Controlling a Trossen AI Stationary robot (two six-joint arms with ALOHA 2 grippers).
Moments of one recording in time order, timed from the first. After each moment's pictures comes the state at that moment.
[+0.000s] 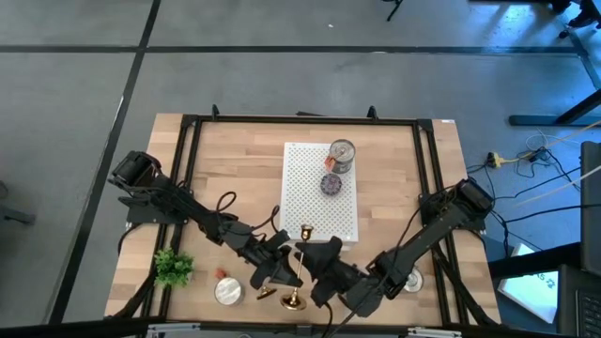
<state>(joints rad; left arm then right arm) -0.47 1.65 0.88 0.81 0.05 -1.09 0.72 1.90 1.49 0.15 1.16 -0.97</state>
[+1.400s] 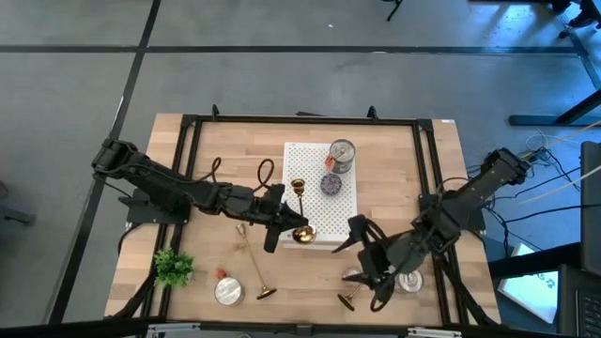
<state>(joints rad) -0.27 1.40 0.88 0.39 -0.17 -0.48 0.69 1.45 1.38 -0.51 0.34 0.02</state>
